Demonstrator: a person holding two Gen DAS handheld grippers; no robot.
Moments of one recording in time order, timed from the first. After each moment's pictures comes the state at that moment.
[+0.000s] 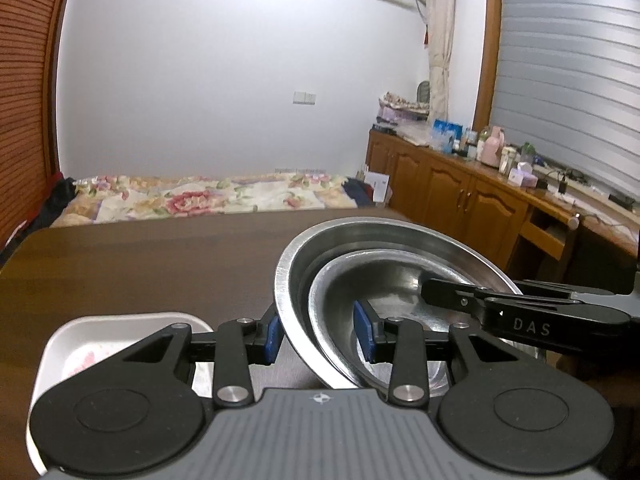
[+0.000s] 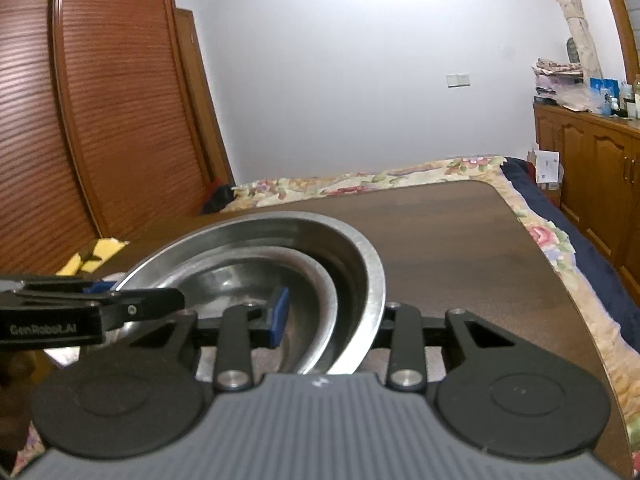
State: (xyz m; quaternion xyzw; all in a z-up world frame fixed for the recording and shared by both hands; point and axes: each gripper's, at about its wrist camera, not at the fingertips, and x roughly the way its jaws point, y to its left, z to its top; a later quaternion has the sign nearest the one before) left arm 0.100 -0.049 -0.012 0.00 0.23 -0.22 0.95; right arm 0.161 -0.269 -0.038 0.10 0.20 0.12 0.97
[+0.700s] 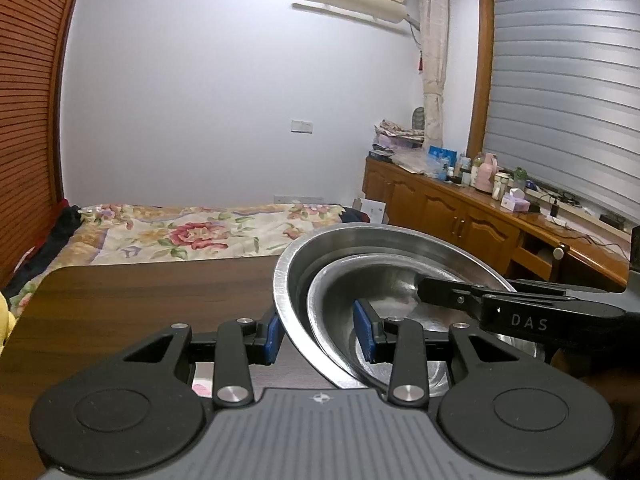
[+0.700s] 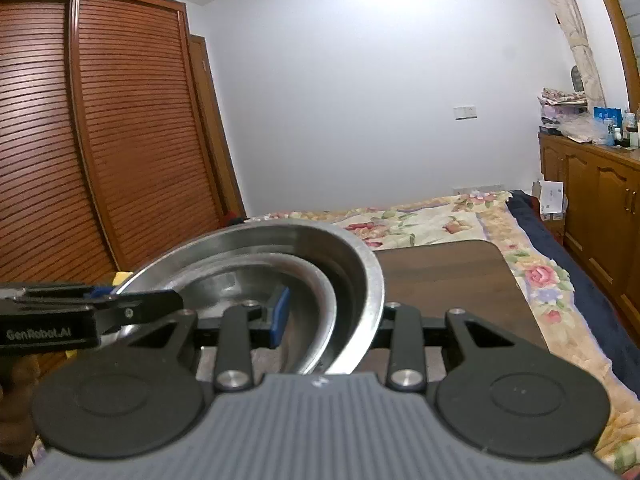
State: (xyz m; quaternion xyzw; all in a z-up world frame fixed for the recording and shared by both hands) left arm 0.075 -0.028 0.032 0.00 0.20 -0.22 0.96; right arm 0.148 -0.267 0.006 0.09 0.17 0.13 0.97
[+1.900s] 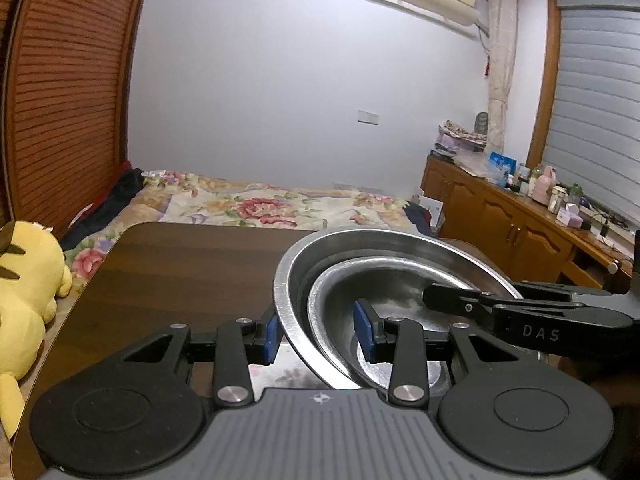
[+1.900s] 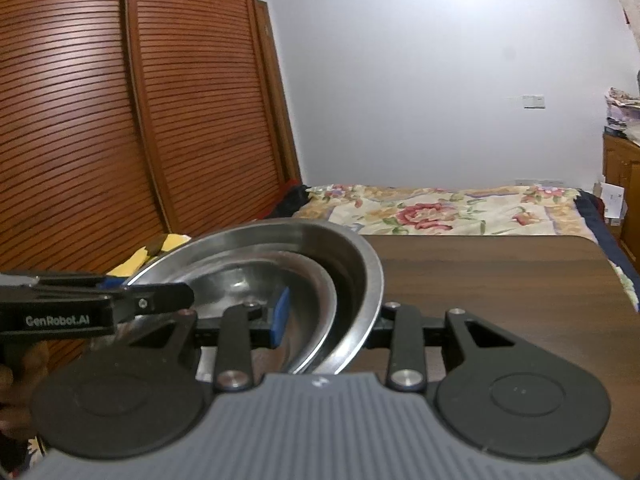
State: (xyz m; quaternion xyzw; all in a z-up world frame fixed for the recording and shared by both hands) left arm 0.093 0.069 0.008 -0.05 0.23 -0.14 0.96; right arm 0.173 -0.184 -0.003 0.05 0.20 0.22 0.95
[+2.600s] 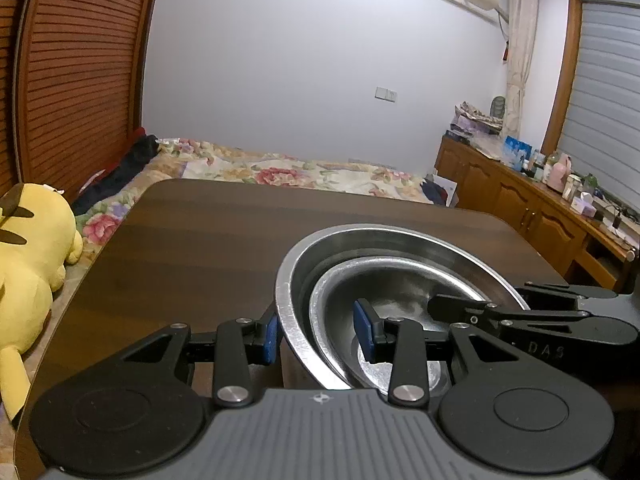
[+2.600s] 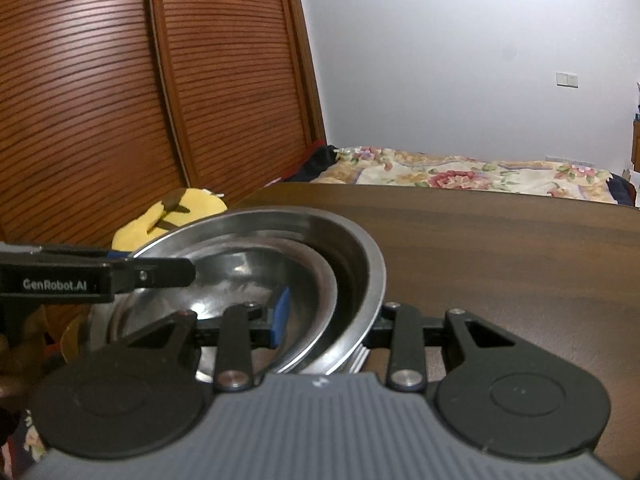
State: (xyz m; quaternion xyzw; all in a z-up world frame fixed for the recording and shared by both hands) left arm 0.111 0.106 -0.026 -0.05 0.27 -0.13 0.95; right arm 0.184 -0.140 -0.034 0.02 0.24 0.25 0.94
